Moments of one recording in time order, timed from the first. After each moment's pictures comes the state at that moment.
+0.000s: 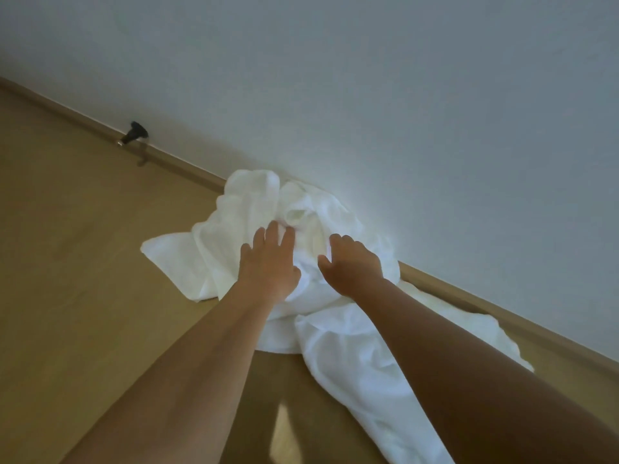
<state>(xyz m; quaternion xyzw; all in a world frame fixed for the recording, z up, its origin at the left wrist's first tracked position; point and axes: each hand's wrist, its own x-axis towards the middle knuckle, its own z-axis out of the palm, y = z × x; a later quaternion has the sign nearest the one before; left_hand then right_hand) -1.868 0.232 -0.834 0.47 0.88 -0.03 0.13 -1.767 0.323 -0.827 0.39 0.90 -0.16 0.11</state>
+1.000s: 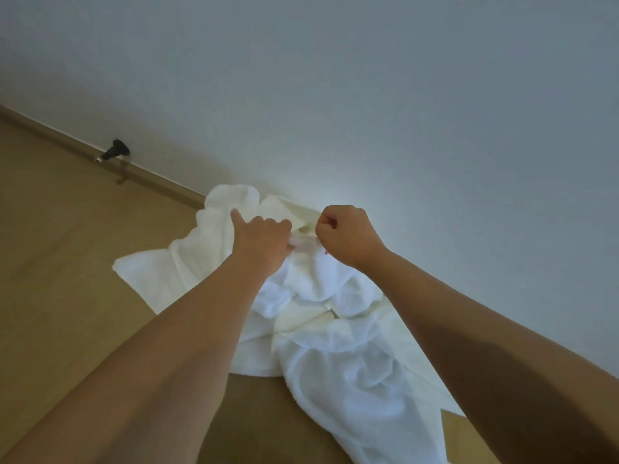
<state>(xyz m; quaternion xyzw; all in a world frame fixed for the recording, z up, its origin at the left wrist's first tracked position) -1.879 0.272 -0.822 0.51 0.86 -0.05 0.02 -1.766 0.357 -0.789 0.36 0.86 -0.36 -0.10</state>
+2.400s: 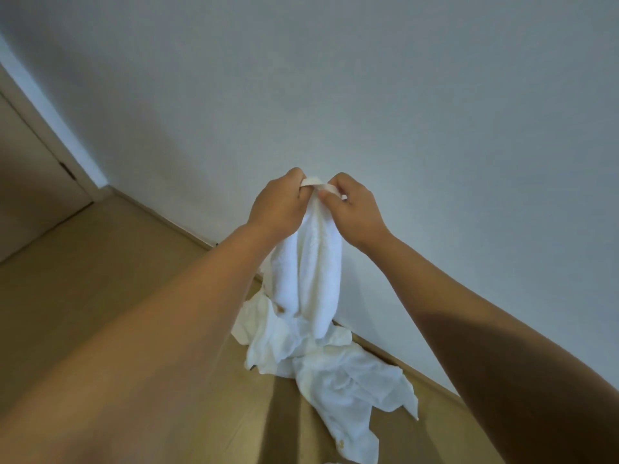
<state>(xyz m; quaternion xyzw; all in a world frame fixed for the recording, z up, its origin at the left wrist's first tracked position) -1.854 0.221 -0.180 0.42 0.83 0.37 0.09 -1.750 0.304 -0.177 0.26 0.83 -0.43 -0.23</state>
